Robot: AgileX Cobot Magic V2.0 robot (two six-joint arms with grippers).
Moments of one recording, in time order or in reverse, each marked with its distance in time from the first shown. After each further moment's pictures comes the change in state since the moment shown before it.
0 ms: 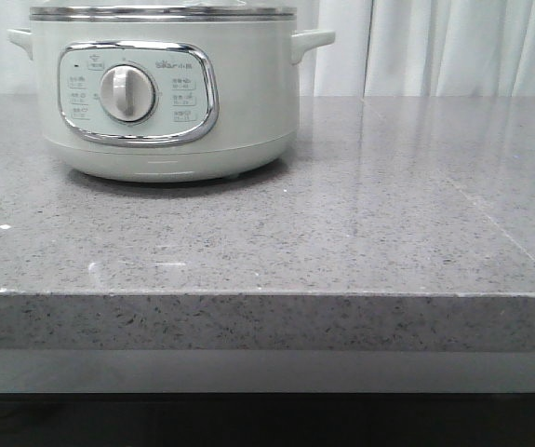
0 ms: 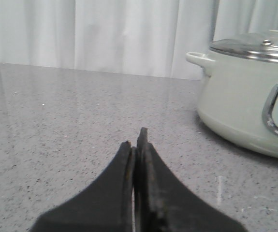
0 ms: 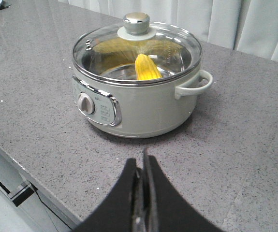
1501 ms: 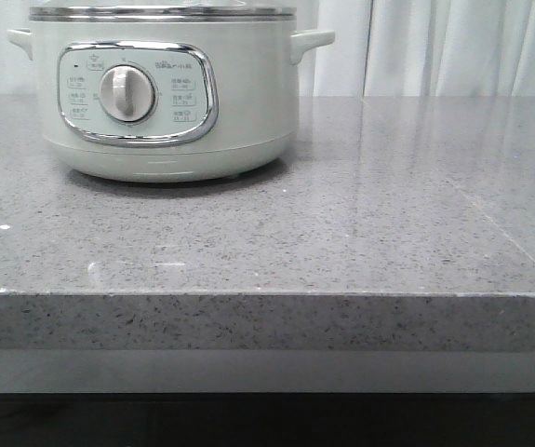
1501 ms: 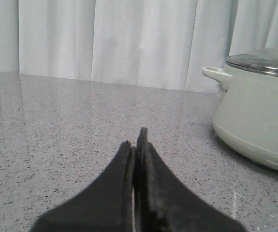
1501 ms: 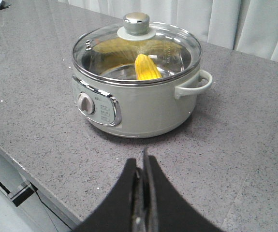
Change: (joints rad) left arm 0.050 -0.016 0.000 -0.003 -0.017 0.000; right arm 0.000 -0.002 0.003 0.000 -0.002 0.000
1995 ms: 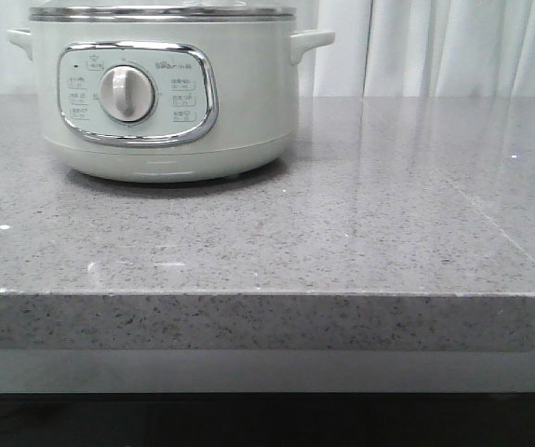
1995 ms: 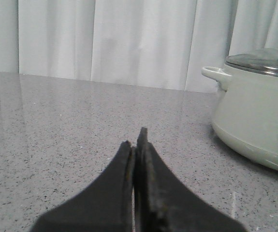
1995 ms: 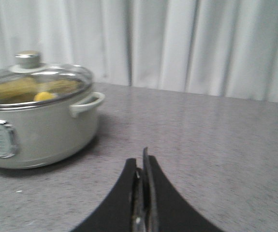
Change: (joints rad) left arm 0.000 0.000 0.000 0.000 0.000 0.000; right arm -0.369 -0.422 0.372 -0.002 -0.209 0.000
